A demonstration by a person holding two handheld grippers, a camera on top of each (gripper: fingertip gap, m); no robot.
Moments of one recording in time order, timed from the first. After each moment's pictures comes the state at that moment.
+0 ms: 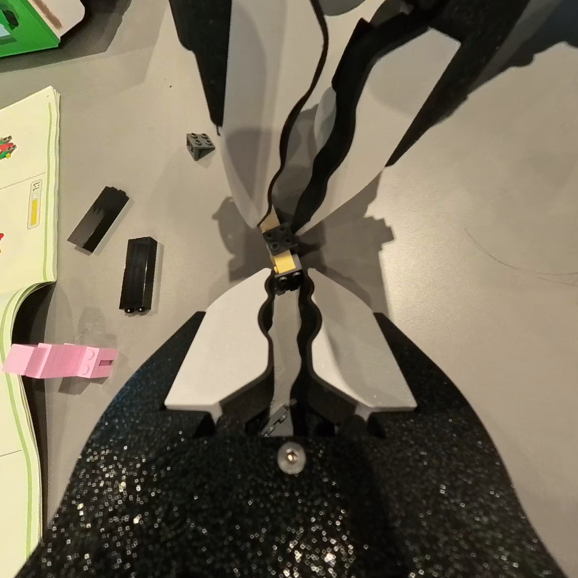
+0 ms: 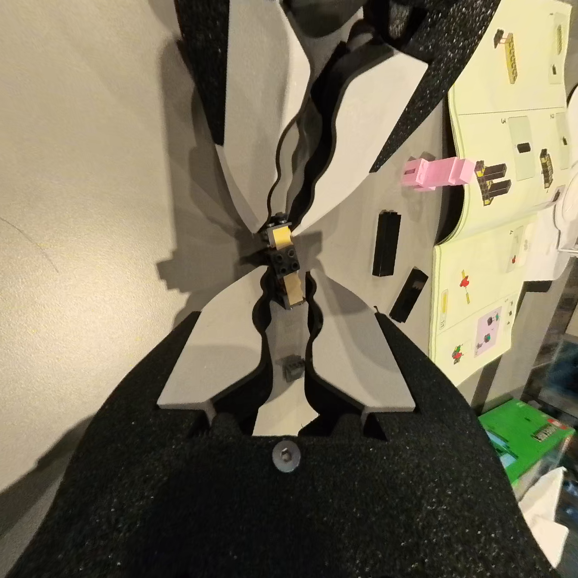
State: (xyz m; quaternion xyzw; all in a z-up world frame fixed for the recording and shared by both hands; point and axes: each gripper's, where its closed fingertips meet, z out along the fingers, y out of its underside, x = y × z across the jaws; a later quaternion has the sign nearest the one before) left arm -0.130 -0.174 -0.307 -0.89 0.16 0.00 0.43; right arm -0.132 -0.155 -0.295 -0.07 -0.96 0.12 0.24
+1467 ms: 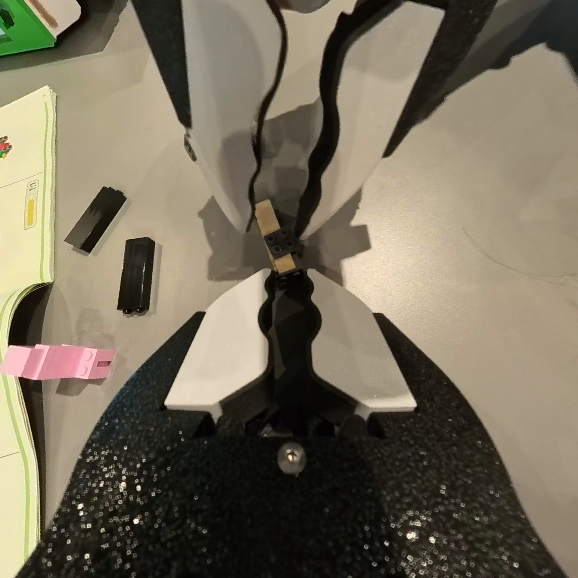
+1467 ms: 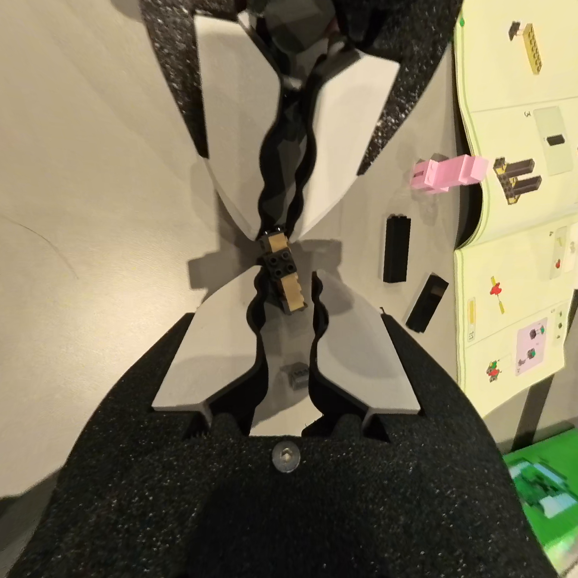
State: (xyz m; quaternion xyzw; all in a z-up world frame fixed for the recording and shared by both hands) left arm -0.130 -0.174 -0.307 -0.89 0.16 0.00 0.43; right arm -0.133 -0.159 -0.293 -0.09 -0.97 0.16 0.19
